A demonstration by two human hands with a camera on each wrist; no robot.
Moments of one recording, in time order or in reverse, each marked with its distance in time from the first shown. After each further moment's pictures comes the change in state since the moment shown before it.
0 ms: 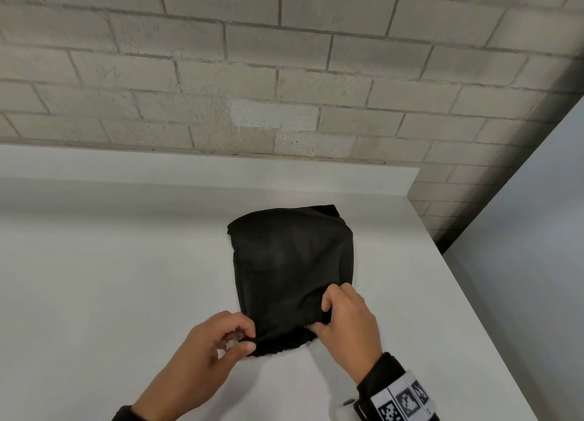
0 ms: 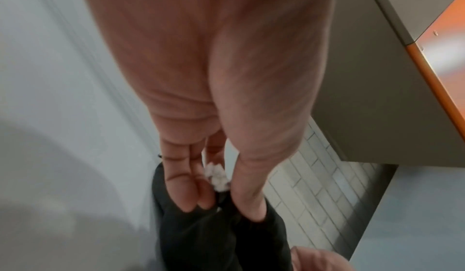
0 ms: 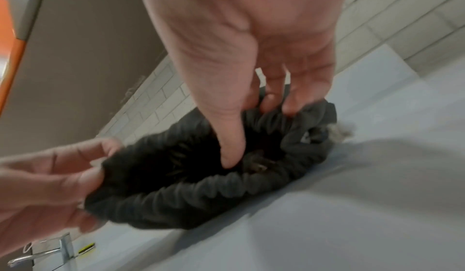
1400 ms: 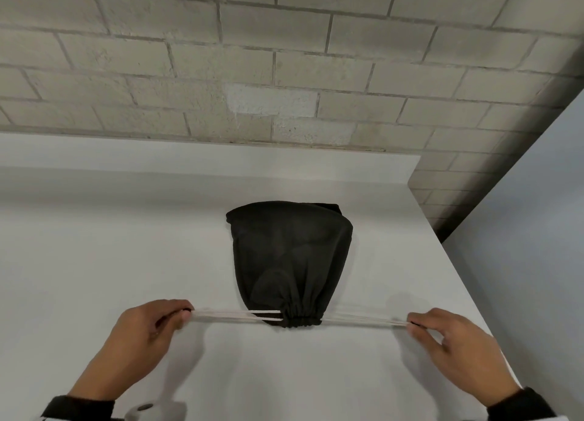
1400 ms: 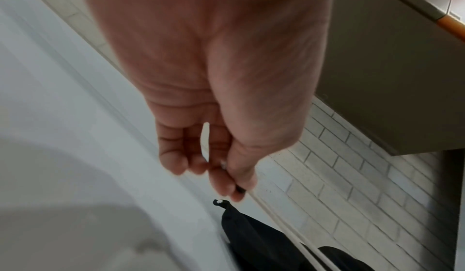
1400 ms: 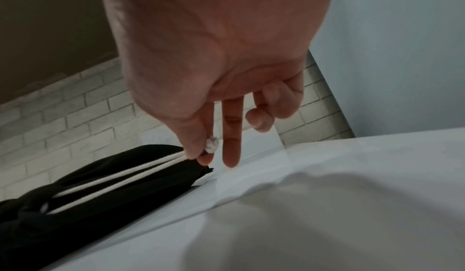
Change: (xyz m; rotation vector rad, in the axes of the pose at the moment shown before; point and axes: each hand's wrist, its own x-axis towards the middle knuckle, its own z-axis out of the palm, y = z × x) left_hand -0.018 -0.038 -0.046 0.232 0.255 -0.155; right_hand -0.054 0.129 -0.081 -0.230 -0.027 0.046
